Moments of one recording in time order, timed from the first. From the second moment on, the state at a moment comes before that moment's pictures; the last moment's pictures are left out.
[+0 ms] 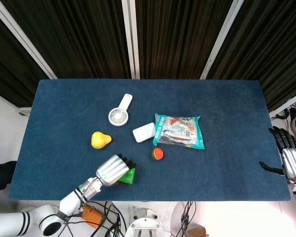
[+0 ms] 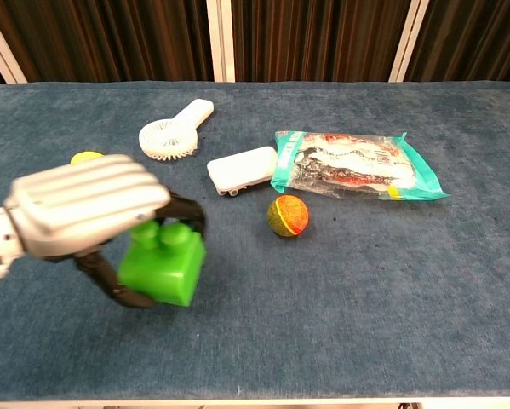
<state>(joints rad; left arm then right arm) -0.57 -1.56 -0.03 -1.66 1.63 0.94 0.51 0.14 -1.07 0.07 -1.49 -1.50 1.41 0.27</state>
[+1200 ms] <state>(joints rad) -0.72 -1.60 -0.10 -1.82 1.32 1.06 0.93 0.11 -1.06 0.07 -1.46 -1.48 1.42 0.30</state>
